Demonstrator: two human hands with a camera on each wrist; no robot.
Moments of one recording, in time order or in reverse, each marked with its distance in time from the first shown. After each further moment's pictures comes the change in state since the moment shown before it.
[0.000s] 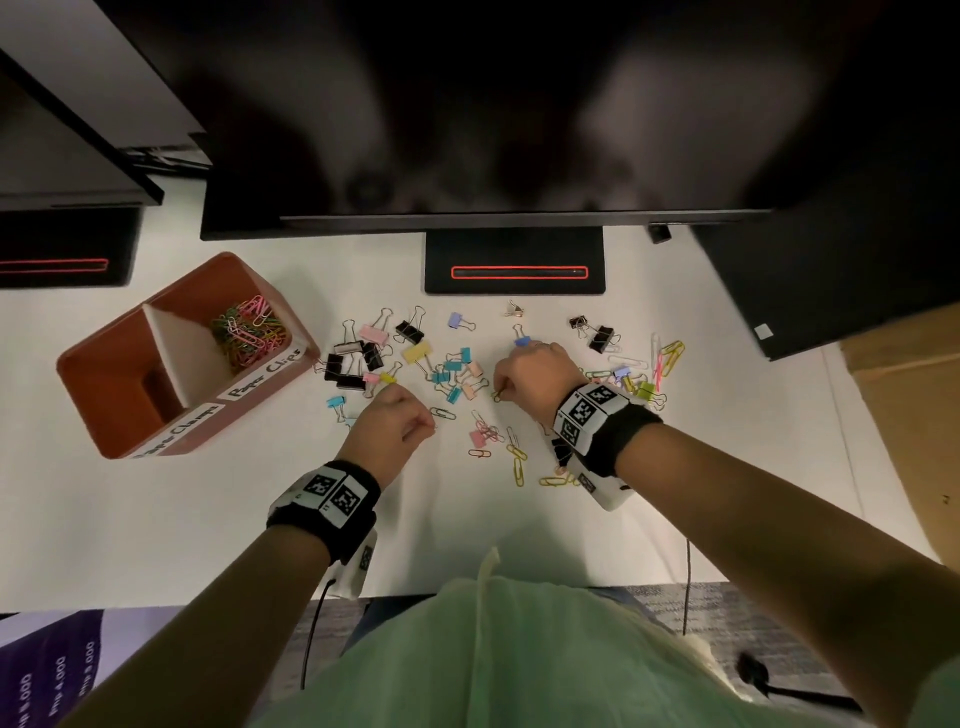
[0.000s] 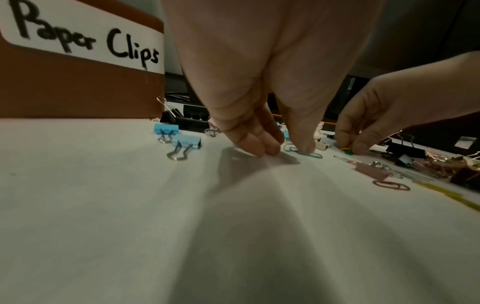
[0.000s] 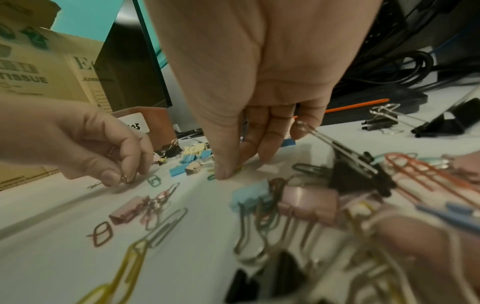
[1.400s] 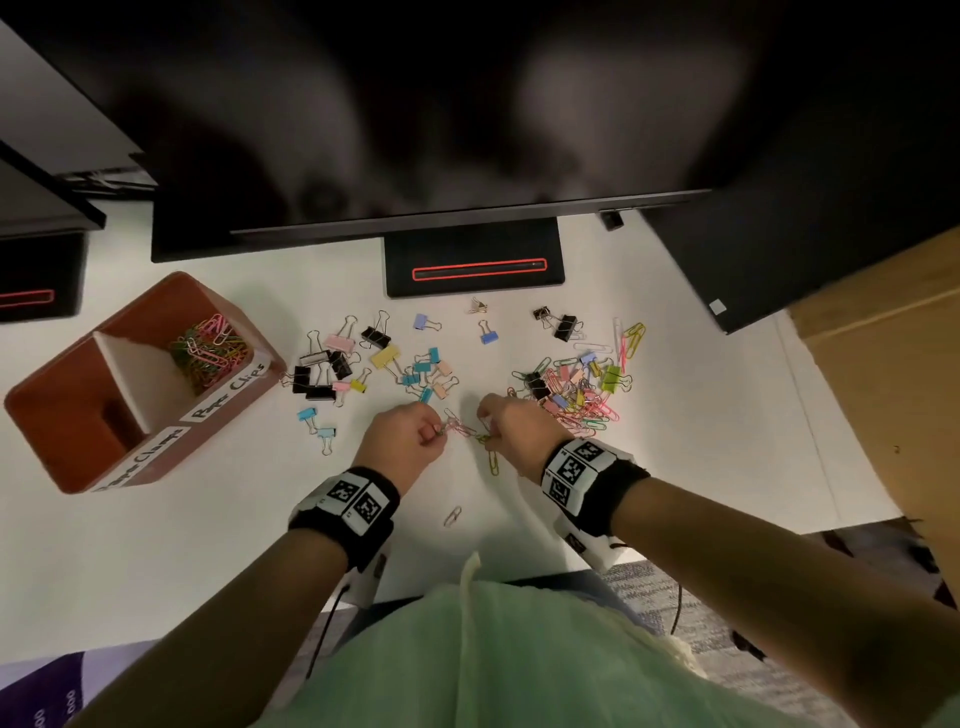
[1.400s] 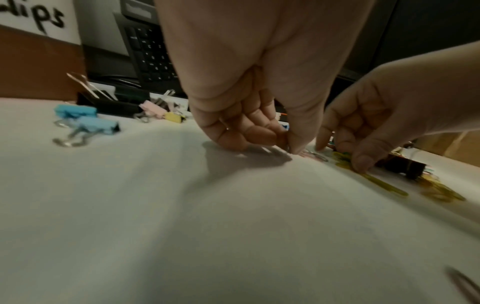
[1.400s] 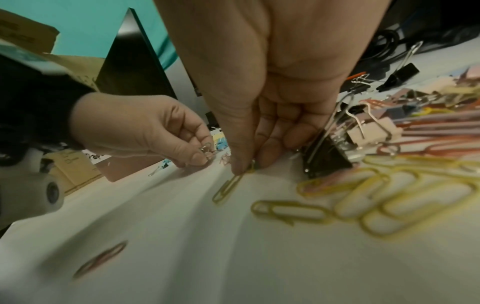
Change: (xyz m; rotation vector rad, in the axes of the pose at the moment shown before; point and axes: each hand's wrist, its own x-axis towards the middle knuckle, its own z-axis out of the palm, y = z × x) left_hand 0.003 0.037 0.024 0.004 -0.064 -0.103; right_hand -0.053 -0.017 0.038 0.306 -0.016 0.146
